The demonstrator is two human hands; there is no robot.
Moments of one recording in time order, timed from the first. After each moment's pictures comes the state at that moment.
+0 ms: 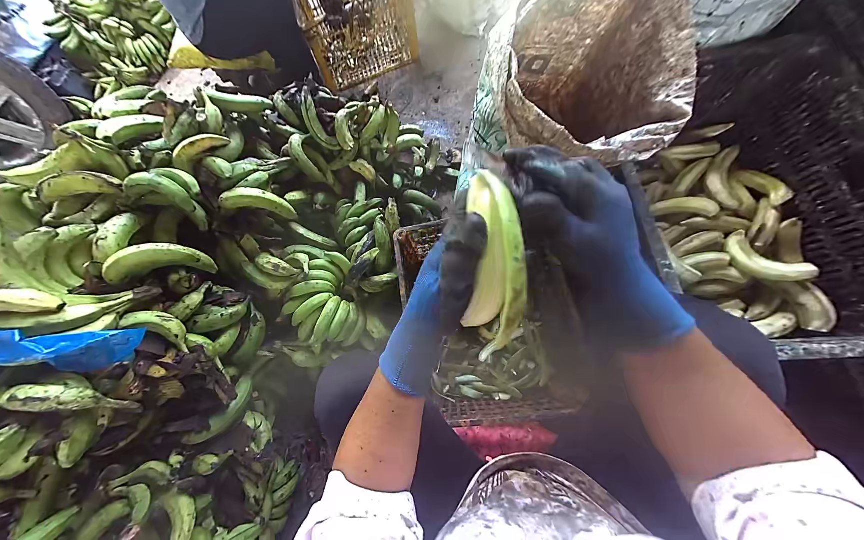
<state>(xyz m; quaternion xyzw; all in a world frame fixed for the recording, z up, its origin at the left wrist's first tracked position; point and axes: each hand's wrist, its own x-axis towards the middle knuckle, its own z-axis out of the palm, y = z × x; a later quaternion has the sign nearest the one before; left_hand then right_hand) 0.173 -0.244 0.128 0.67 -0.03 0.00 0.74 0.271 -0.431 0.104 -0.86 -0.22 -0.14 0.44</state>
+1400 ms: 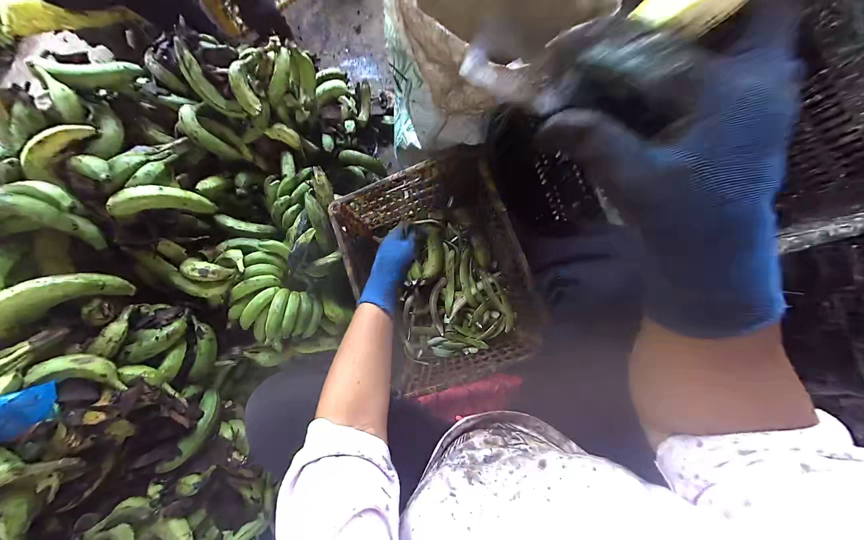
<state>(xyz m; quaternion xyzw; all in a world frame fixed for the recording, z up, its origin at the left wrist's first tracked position) 0.243 -0.245 -0.028 0.86 0.11 -0.21 0.46 0.245 -0.513 0.144 -0.92 -0.09 -0.18 0.33</state>
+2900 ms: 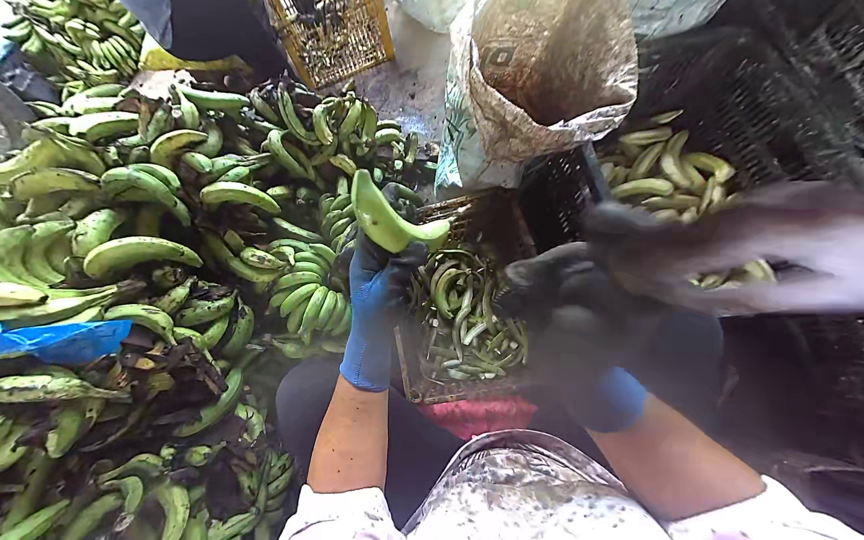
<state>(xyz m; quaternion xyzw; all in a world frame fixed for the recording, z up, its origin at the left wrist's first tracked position) 0.146 -0.214 0.098 0.60 -0.10 0.13 0.78 0.139 -0.412 0.113 -0.65 -0.26 -0.18 0.69</state>
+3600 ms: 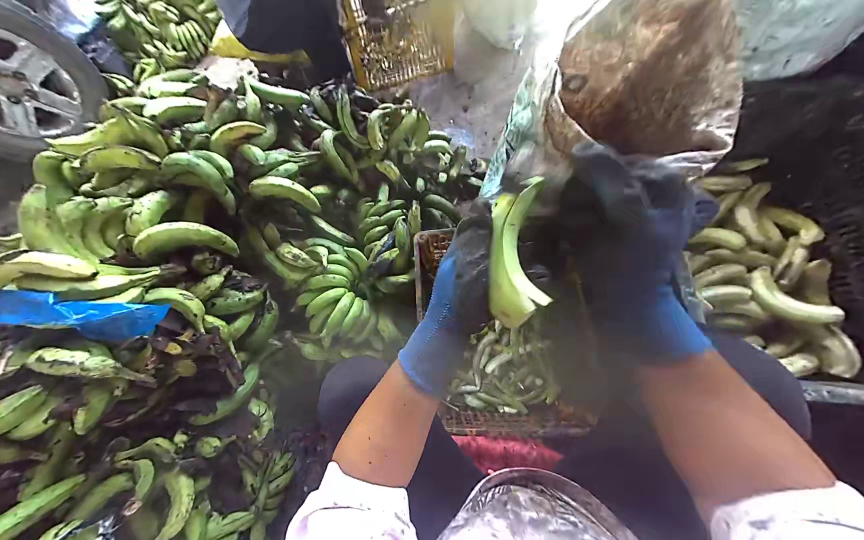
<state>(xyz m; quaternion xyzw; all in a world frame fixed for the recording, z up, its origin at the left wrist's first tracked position) 0.193 -0.244 0.122 0.58 0.07 -0.01 0.81 0.271 -0.424 0.096 -0.88 -0.18 -0.30 0.31</state>
